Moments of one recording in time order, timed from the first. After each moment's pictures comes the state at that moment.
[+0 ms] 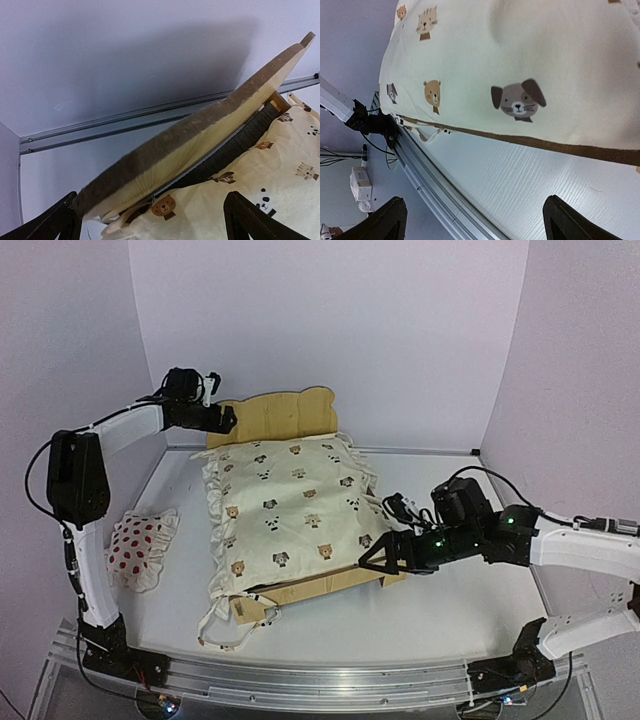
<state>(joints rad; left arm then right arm) -0.23 2.01 1.80 -0.35 0.10 0.01 0.86 1.19 0.80 -0.33 -0.31 0.67</state>
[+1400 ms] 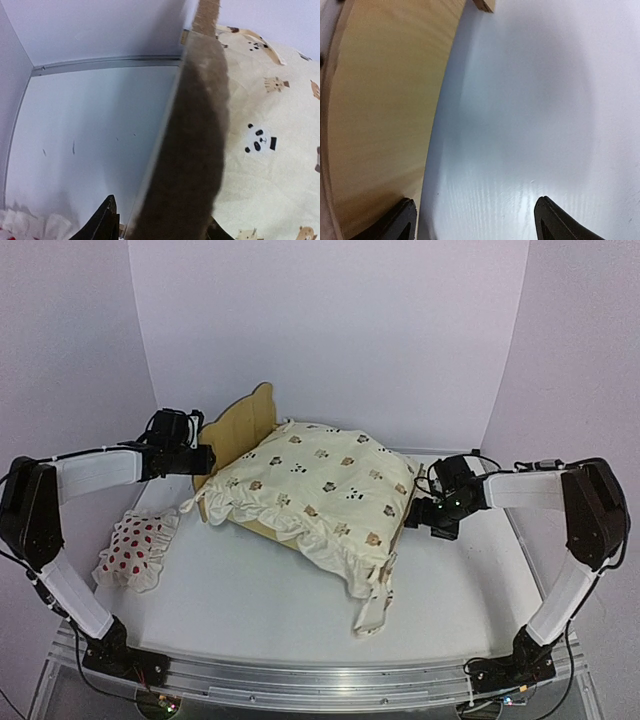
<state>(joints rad) -0.34 1.60 1.15 -0.14 -0.06 -0.18 0.38 1.72 1.03 -0.37 -0.09 0.56</state>
